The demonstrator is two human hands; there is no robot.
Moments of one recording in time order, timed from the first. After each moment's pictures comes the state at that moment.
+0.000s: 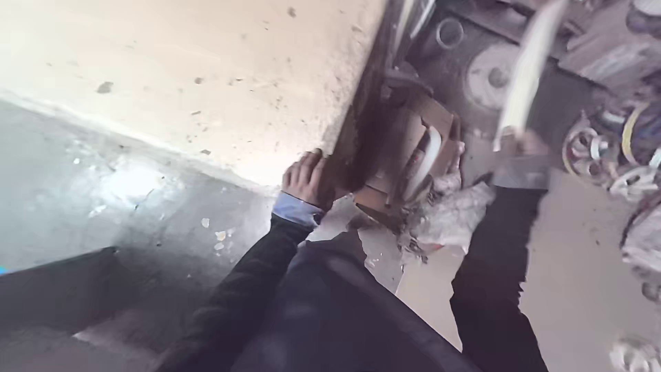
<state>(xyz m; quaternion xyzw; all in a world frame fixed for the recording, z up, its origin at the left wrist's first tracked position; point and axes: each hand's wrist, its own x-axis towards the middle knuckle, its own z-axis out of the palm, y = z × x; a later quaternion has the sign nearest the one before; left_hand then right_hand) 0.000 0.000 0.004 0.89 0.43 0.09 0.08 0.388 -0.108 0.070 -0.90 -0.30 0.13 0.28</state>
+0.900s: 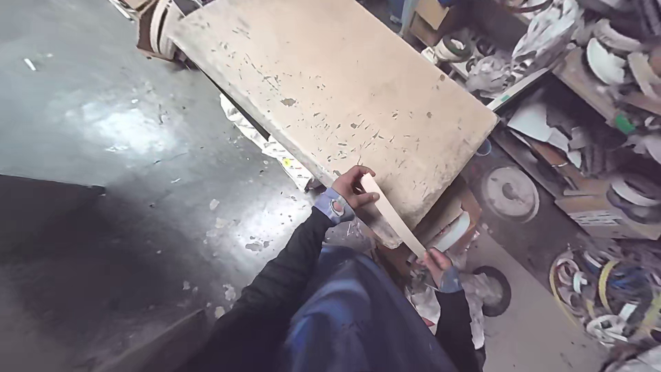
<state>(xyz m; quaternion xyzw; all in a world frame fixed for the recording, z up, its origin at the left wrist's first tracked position) -0.146 0.098 0.064 0.63 0.42 0.34 0.56 0.153 -0.099 0.000 -0.70 -0.46 0.45 0.31</state>
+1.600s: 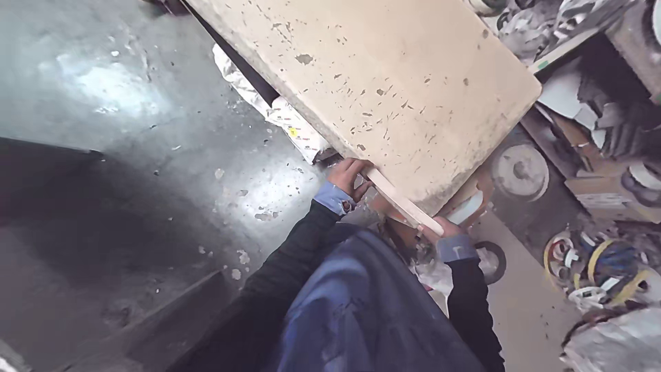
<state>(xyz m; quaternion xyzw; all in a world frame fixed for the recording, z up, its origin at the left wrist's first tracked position) -0.212 0.075 0.023 0.78 0.48 0.27 0.31 0.087 -0.039 0.062 -0.77 -0.52 0.35 -0.07</state>
